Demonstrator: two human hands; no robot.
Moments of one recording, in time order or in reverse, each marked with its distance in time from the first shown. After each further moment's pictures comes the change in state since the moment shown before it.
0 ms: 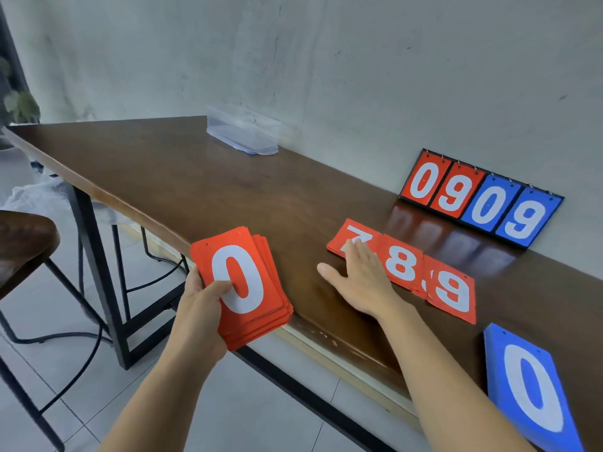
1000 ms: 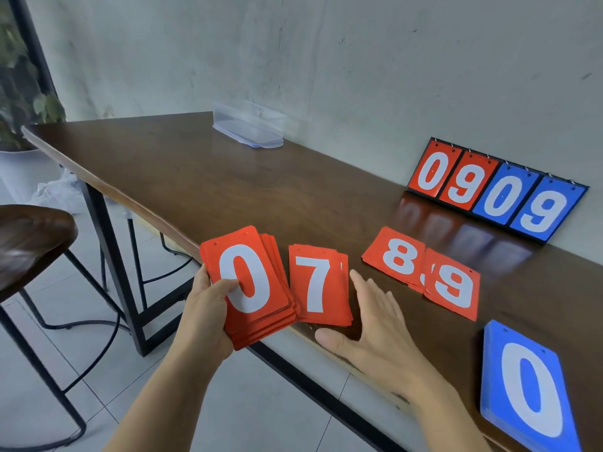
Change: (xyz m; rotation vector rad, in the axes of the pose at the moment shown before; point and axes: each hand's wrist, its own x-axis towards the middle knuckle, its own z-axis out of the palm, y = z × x) left_hand -0.016 -0.019 0.024 0.038 0.071 -0.015; right_hand -0.097 0.029 0.003 0.238 -0.050 -0.194
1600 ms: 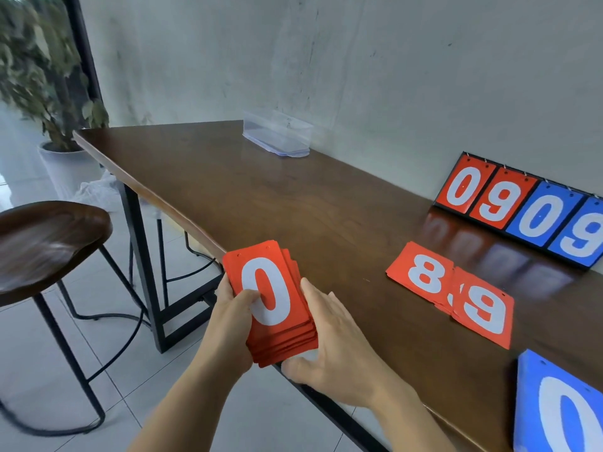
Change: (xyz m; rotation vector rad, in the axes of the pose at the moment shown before) left_hand -0.007 -0.003 0.000 0.013 0.015 -0.002; right_hand 0.024 -0.049 0.033 0.098 -0.112 -0.337
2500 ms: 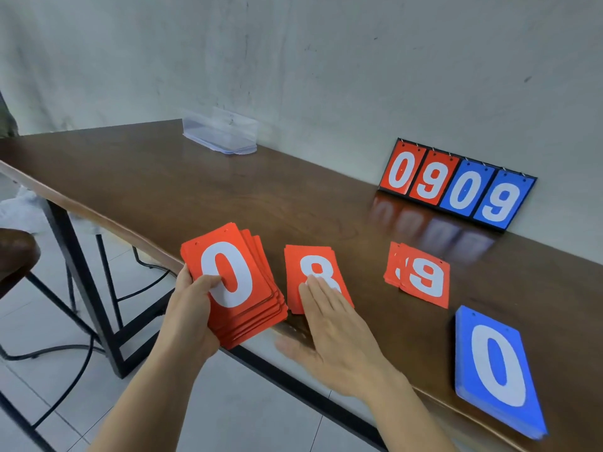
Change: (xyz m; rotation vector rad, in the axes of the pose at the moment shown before) left_hand 0.020 0.014 0.006 0.012 -0.082 -0.016; right_hand -0.031 0.024 -0.009 -0.448 0.051 0.229
